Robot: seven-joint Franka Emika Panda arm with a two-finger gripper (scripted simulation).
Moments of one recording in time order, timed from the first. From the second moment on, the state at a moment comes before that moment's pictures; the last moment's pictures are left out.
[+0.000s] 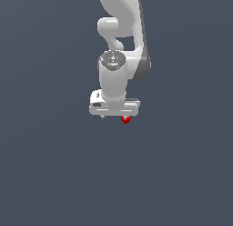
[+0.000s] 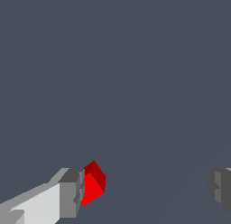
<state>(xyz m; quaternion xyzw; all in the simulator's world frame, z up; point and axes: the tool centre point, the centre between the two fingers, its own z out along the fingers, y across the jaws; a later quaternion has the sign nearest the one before) -0.008 -0.011 0.156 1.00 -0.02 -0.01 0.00</state>
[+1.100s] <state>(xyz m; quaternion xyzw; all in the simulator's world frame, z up) -0.054 0.036 0.077 0.99 0.16 -0.01 0.00</state>
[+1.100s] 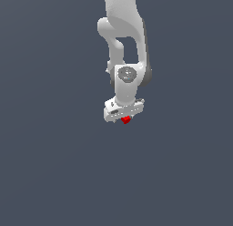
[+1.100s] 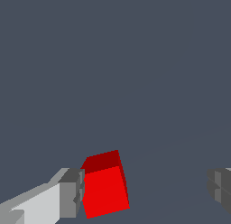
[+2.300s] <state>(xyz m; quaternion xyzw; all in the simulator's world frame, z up) -0.092 0.057 0.021 0.96 0.29 0.00 0.00</state>
